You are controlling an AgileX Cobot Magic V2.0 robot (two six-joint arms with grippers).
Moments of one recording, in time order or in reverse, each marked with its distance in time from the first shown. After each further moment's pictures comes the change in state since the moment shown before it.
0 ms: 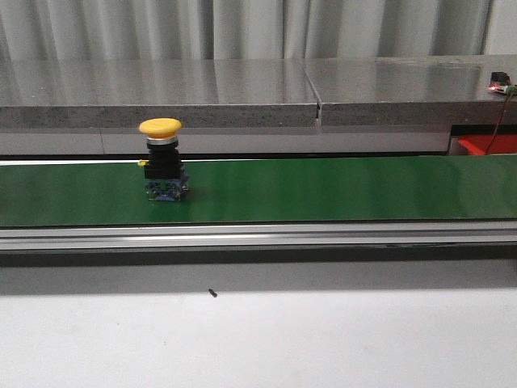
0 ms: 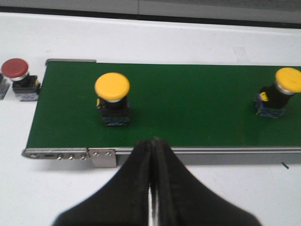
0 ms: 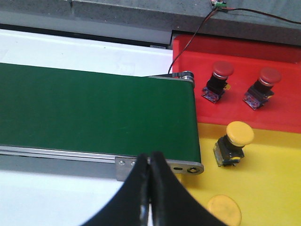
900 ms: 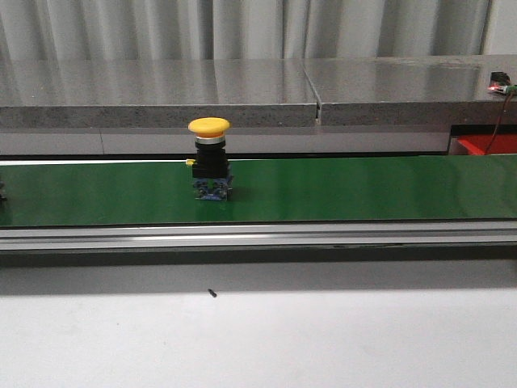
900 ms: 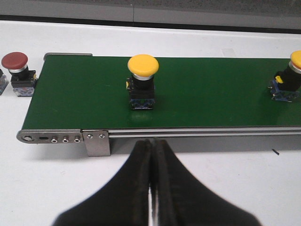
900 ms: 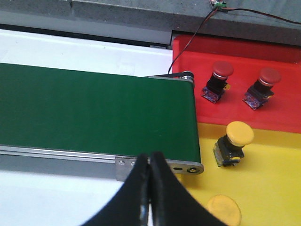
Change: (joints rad) left arm -0.084 -0.274 0.168 0.074 -0.014 -0.096; right arm 0.000 0.000 0.000 0.000 0.000 0.000
